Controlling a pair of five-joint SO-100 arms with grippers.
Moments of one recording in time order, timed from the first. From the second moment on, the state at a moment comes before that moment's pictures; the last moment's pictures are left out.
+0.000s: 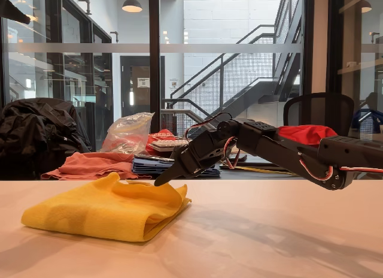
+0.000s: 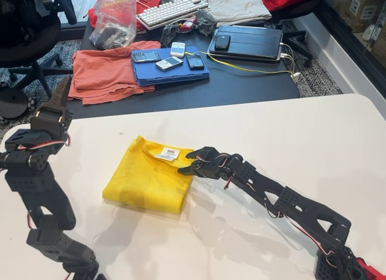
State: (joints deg) arm 0 -52.3 19.8 -10.3 50.8 -102.4; arm 1 17.1 101.0 23.3 97.6 10.5
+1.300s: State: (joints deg) arm 0 -49.0 15.0 -10.5 47.4 -106.6; arm 1 16.9 100.9 23.3 97.7 10.5
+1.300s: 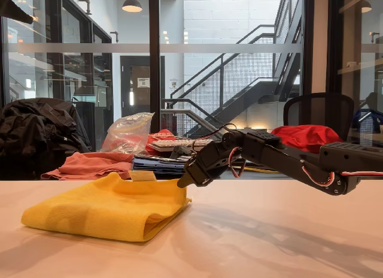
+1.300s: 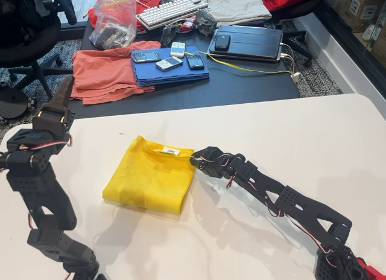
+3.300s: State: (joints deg) arm 0 -33.1 12.9 -10.5 32.8 -102.2; arm 1 16.9 98.0 23.3 97.7 9.9
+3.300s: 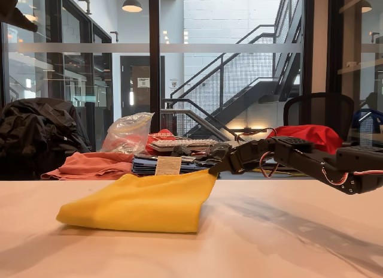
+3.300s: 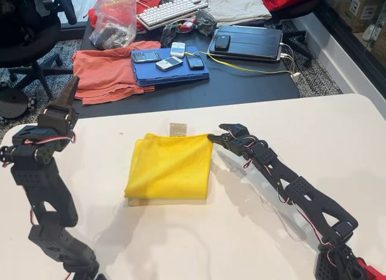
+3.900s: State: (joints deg) arm 0 -34.9 12.9 -10.5 48.1 -84.8; arm 1 17.1 97.6 23.3 97.7 10.5
